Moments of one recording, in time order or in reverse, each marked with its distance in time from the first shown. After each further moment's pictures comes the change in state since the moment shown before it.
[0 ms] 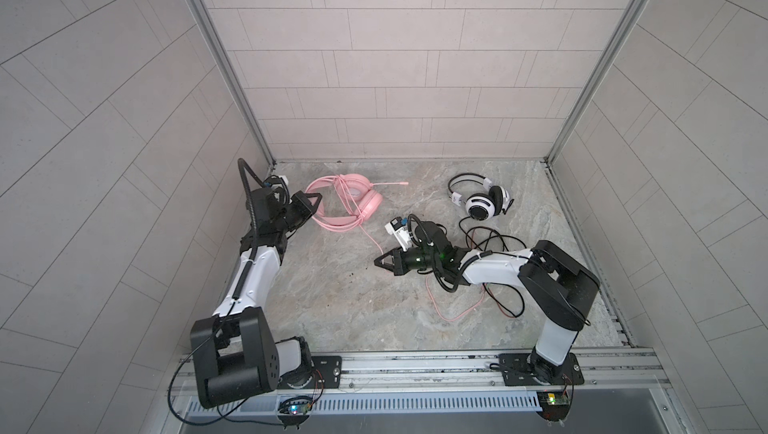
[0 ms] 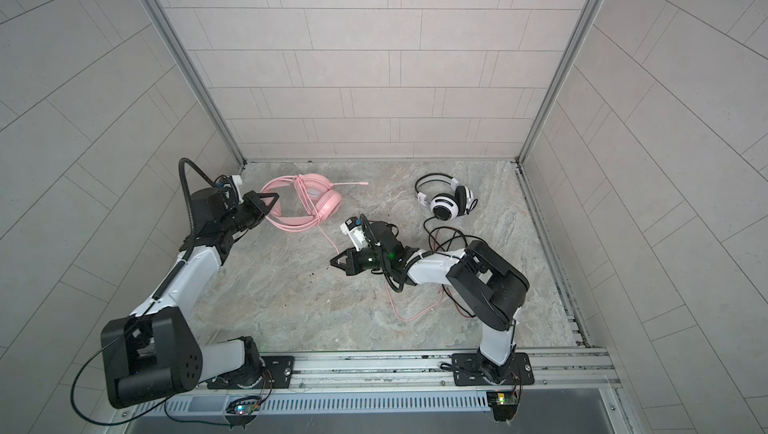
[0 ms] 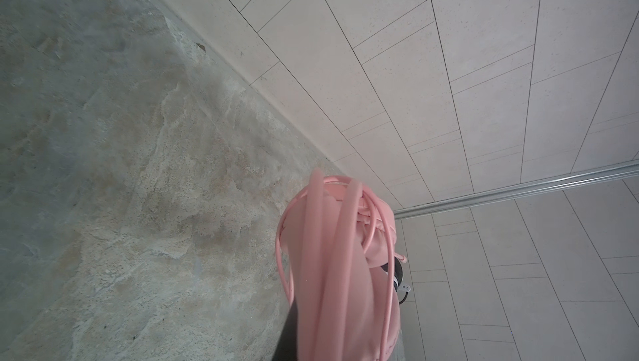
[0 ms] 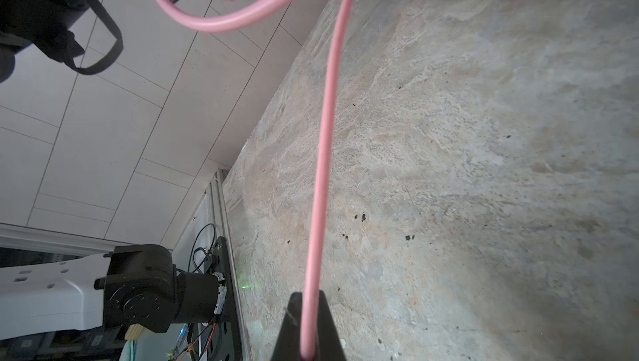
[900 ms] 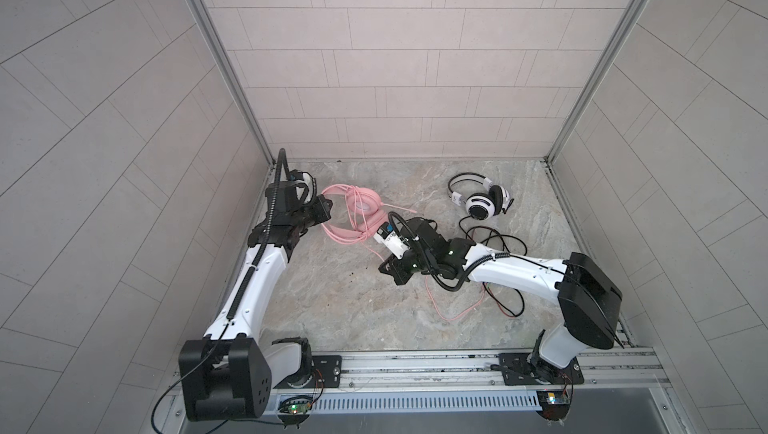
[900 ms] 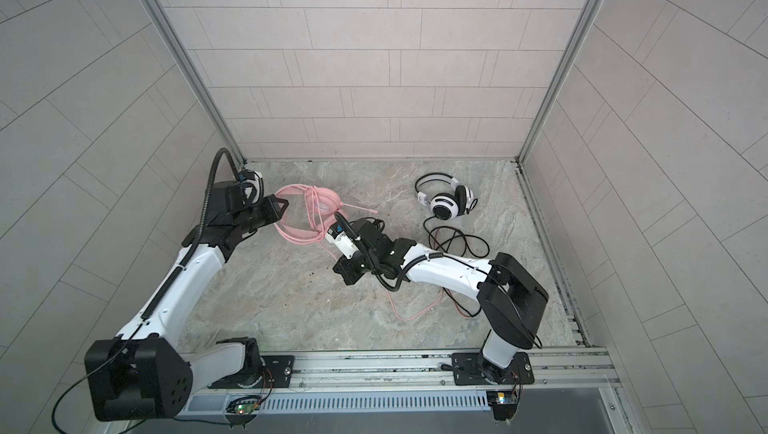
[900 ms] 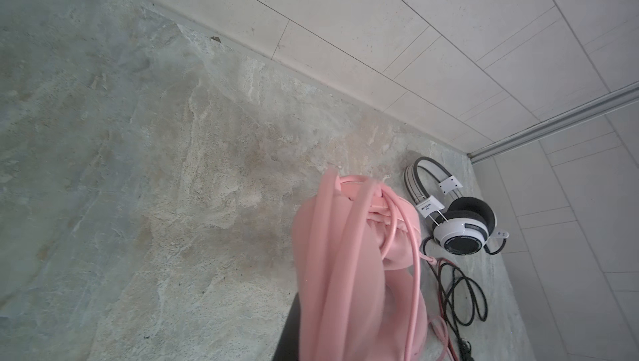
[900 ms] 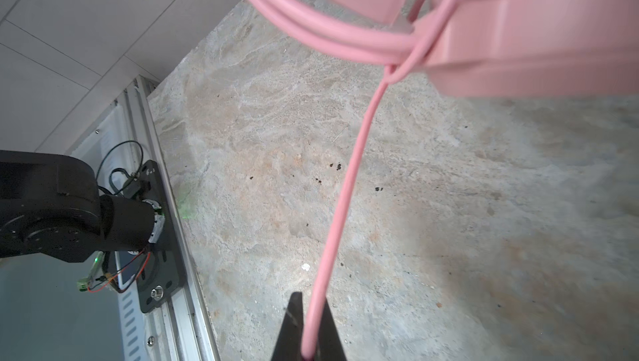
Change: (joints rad) left arm -0.212 -0.090 0.133 -0.399 -0.295 0.373; right arm 0.095 -0.132 0.215 -0.627 0.232 -0.384
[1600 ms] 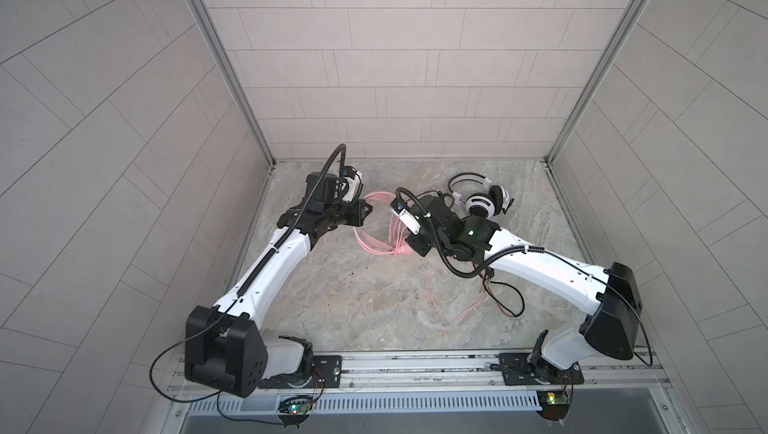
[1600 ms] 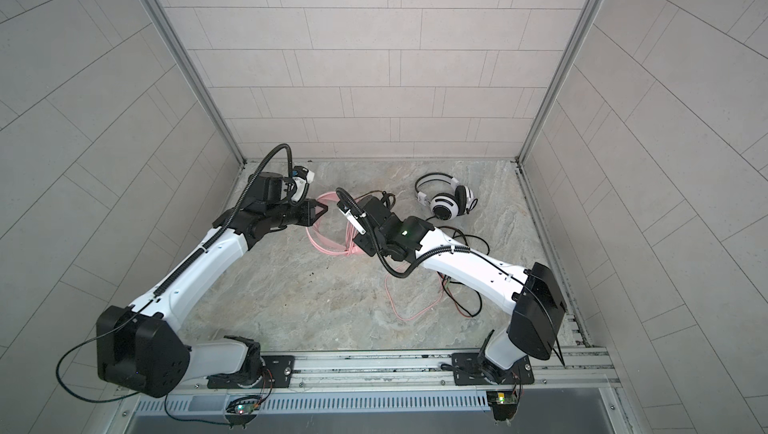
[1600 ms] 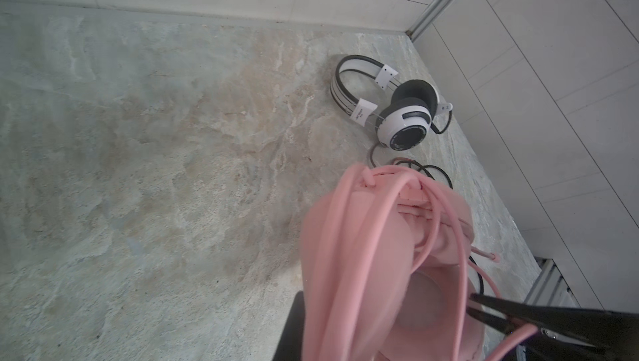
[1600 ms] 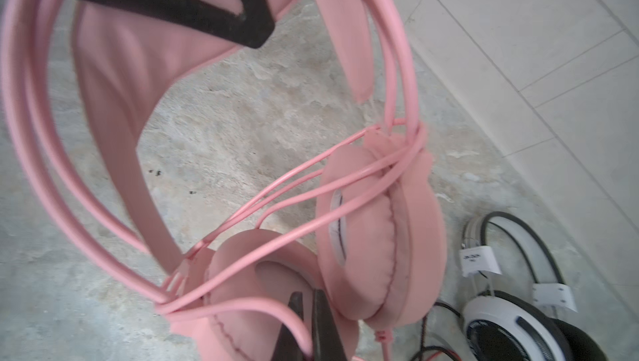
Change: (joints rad) left arm -0.273 0.138 0.148 -0.103 0.104 0.203; right arm -0.033 -0.104 0.205 -0.321 0.566 -0.359
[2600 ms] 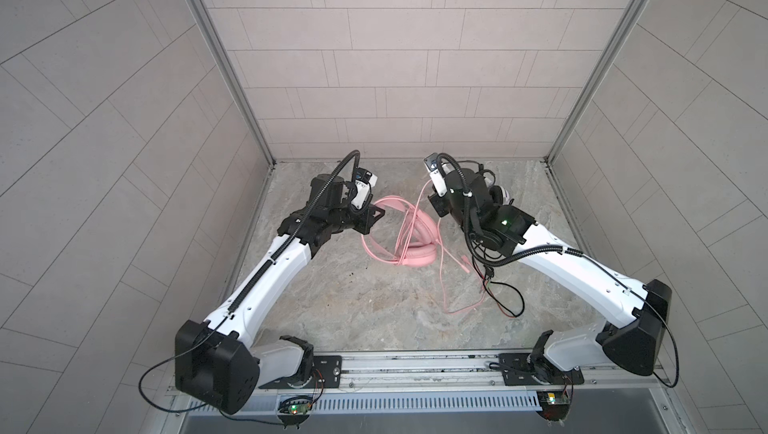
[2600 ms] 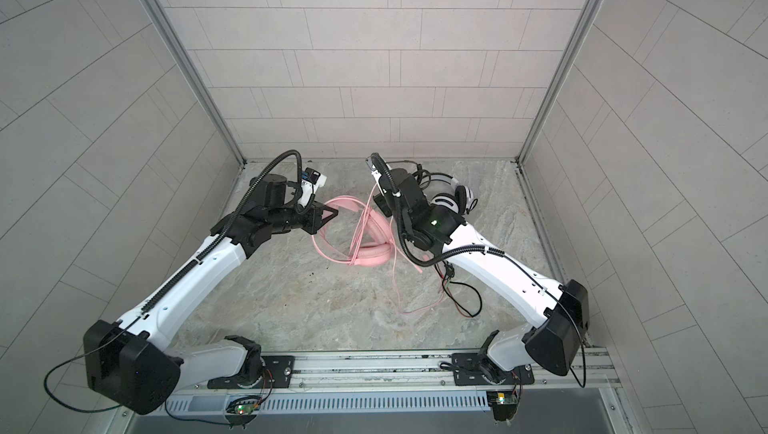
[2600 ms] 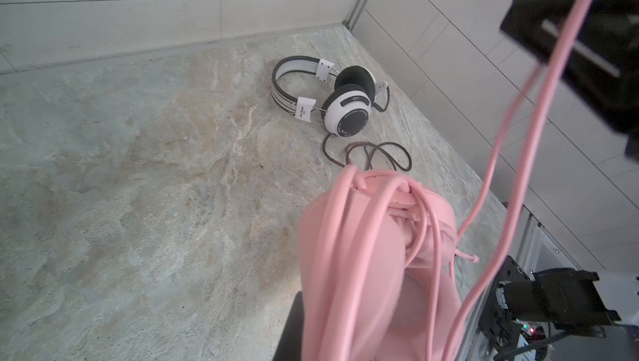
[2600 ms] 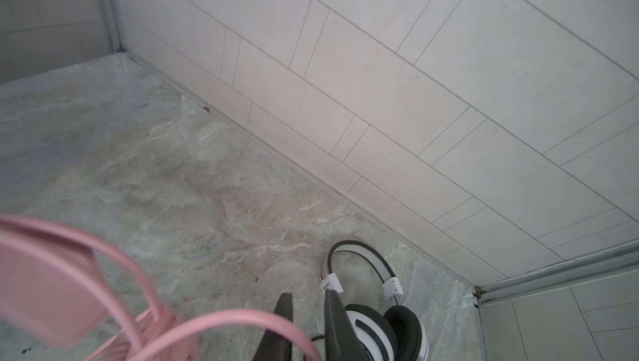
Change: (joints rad) left arm -0.094 -0.068 -0.003 -0.012 0.066 0.107; right arm -0.149 -0.108 0.090 0.191 0.223 -0.039
